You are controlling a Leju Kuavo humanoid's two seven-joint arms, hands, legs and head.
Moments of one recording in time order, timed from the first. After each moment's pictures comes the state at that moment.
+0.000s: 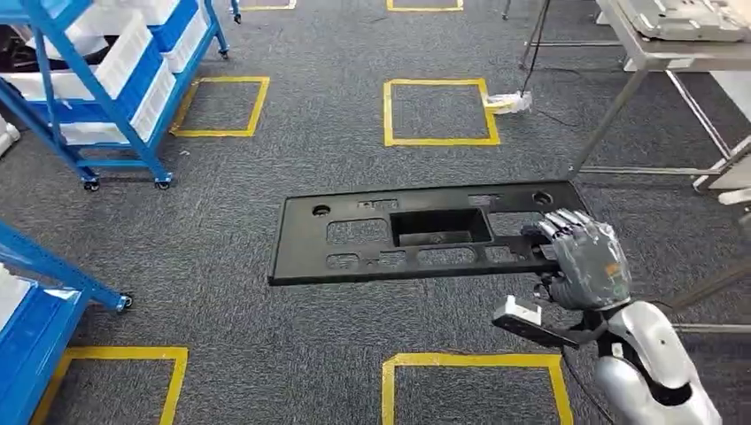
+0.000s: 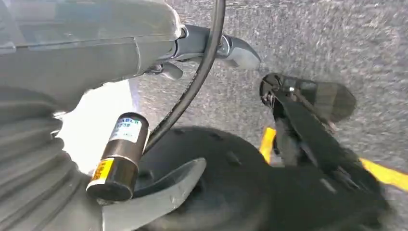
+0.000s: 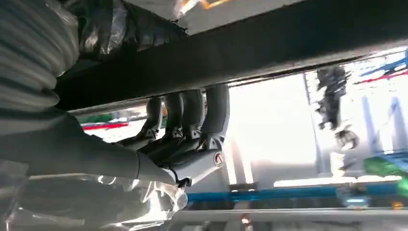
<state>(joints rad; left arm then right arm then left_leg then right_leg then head) 0.00 -0.11 0.14 -0.16 0.10 0.00 0.12 -0.23 -0.38 0.31 -1.68 0.94 -0.27 -0.11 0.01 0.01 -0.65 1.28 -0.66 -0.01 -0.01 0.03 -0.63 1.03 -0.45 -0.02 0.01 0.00</state>
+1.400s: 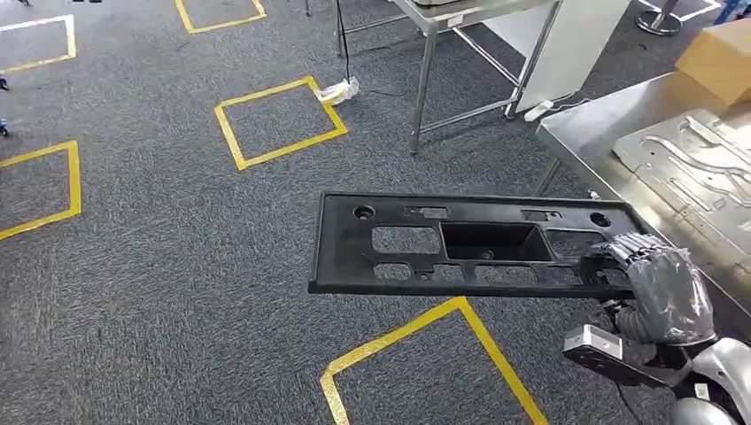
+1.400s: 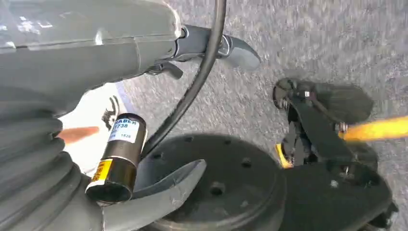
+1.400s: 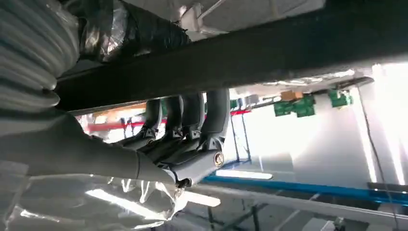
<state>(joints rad) 0.00 -0.11 0.11 -0.16 0.03 -0.03 0.12 0.03 -0.56 0.05 -1.90 0.77 -0.21 -0.16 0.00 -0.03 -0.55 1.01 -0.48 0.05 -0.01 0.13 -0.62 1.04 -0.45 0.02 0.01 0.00</state>
